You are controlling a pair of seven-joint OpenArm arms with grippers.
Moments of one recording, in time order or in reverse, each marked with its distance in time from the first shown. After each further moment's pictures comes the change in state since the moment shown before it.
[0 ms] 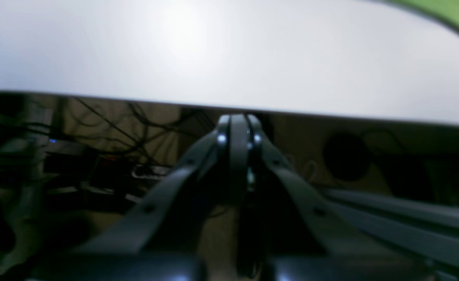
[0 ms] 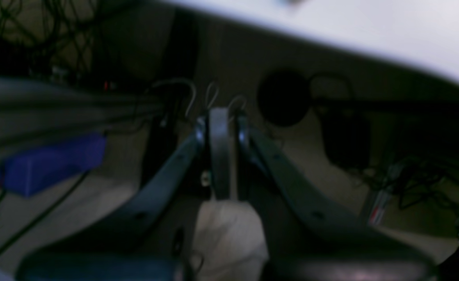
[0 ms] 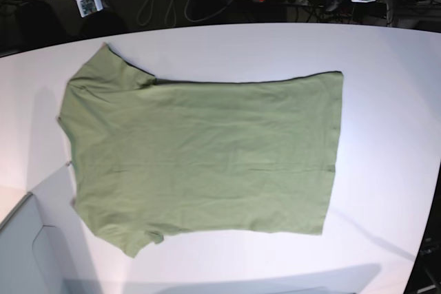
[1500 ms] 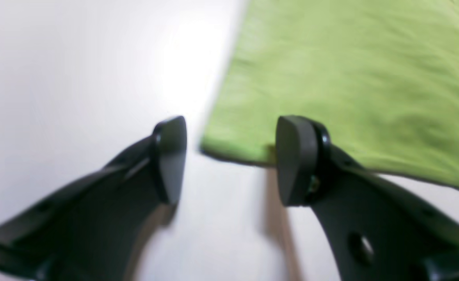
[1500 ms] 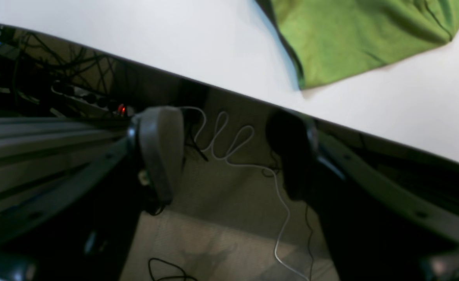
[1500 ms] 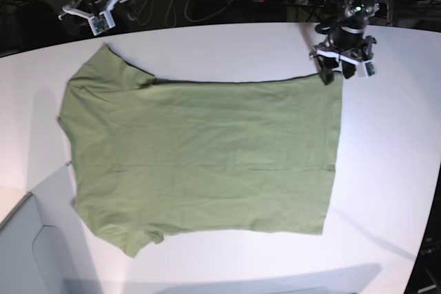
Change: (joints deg) left arm -38.6 4.1 -3.2 -22.6 -0.5 -0.2 10.9; right arm 9.4 -3.7 -0.1 -0.4 -0.2 10.3 -3.6
